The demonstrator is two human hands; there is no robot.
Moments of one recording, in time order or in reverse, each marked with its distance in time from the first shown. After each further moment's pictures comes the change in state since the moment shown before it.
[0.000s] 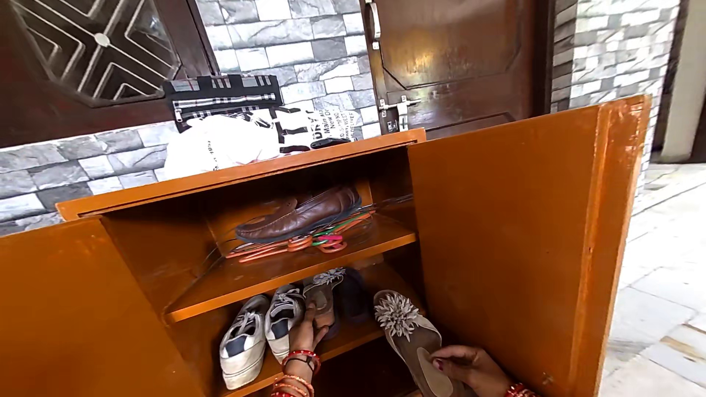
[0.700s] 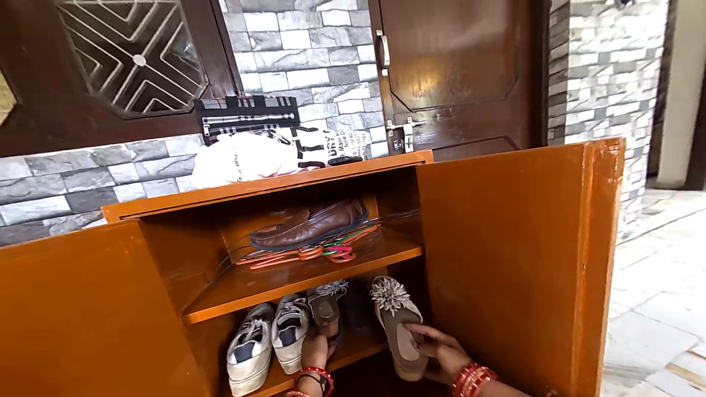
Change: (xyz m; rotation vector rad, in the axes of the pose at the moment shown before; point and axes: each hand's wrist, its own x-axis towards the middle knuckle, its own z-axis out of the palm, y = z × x) left_hand -0.012 -0.007 -0.003 0.136 -0.098 0.052; right_hand 0.036 -0.035 0.043 0.164 0.024 0.202
